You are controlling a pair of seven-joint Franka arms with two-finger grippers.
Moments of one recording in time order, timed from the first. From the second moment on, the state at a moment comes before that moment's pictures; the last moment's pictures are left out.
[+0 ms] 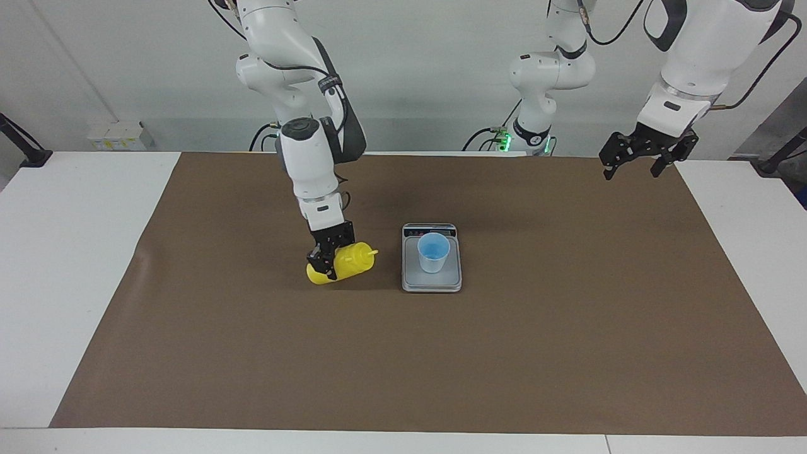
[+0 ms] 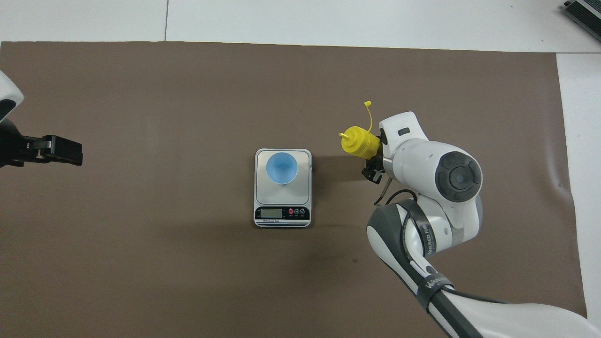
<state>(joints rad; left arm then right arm) -0.01 -0.06 -0.10 -1.64 0.04 1.58 -0.08 0.30 0.17 0.00 -2.12 0.12 2.65 -0.91</state>
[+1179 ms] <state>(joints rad) -0.01 -0.06 -0.10 -1.64 0.04 1.58 -0.08 -0.10 0.15 0.00 -2.17 1.13 2.30 -2.02</state>
